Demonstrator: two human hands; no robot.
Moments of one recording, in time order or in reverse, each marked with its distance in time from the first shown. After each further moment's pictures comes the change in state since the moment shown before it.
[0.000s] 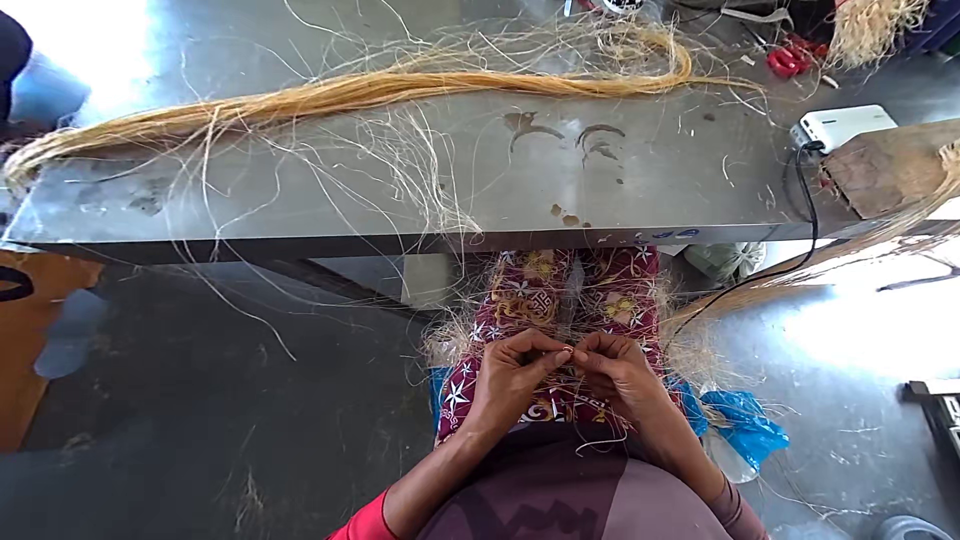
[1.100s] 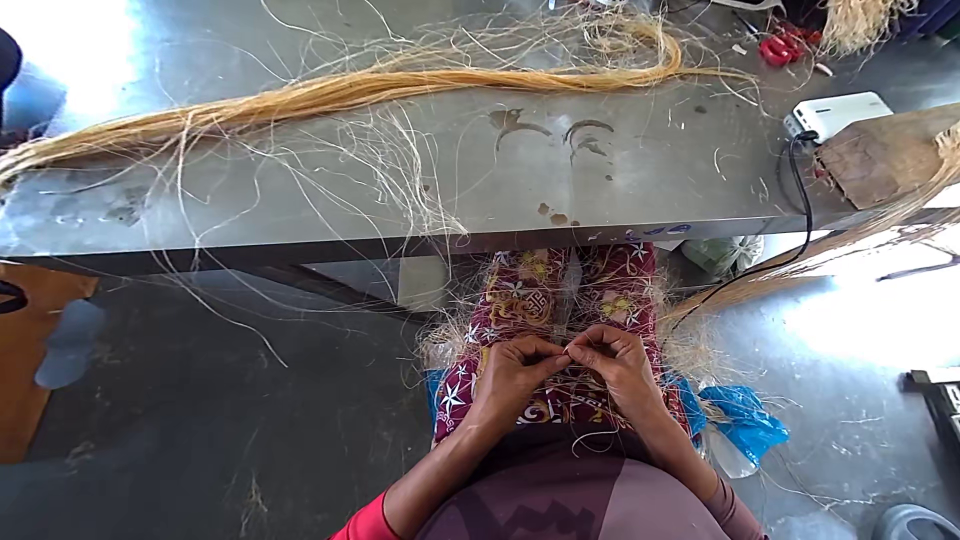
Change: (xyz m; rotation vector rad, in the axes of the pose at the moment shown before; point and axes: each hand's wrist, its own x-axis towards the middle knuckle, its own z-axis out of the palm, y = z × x) left_hand 0.003 0.003 0.007 0.033 -0.017 -0.319; right_hand 0.001 0.004 0.001 -0.272 0.154 -0.303
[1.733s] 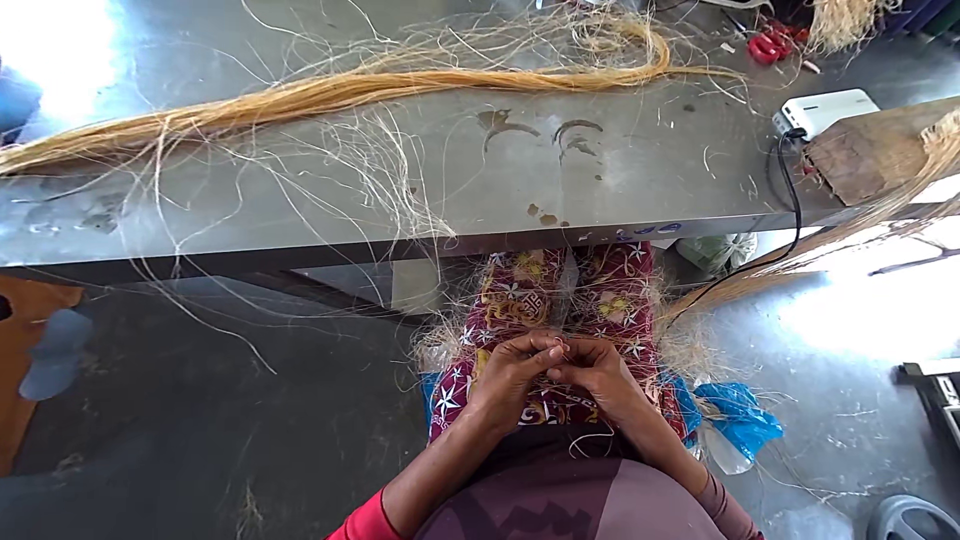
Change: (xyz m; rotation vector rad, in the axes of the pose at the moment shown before) left_hand 0.005 0.002 0.011 -0.358 0.019 -0.088; right_hand 0.000 0.015 0.001 0.138 -0.146 0.143
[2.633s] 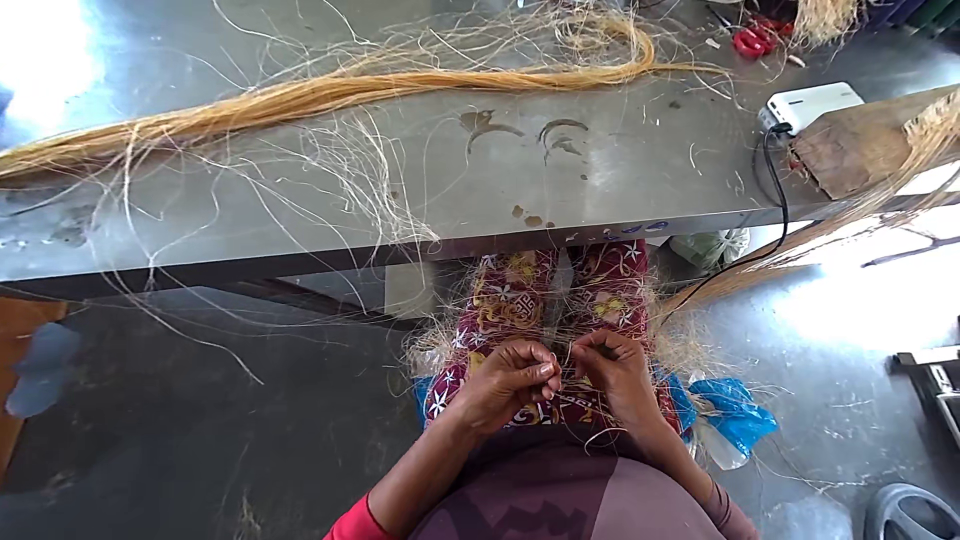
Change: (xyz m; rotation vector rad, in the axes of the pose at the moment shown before) left_hand 0.006 0.006 -0.019 -0.111 -0.415 -0.205; right_hand -0.012 -0.005 -0.017 -0.083 0.217 -0.185
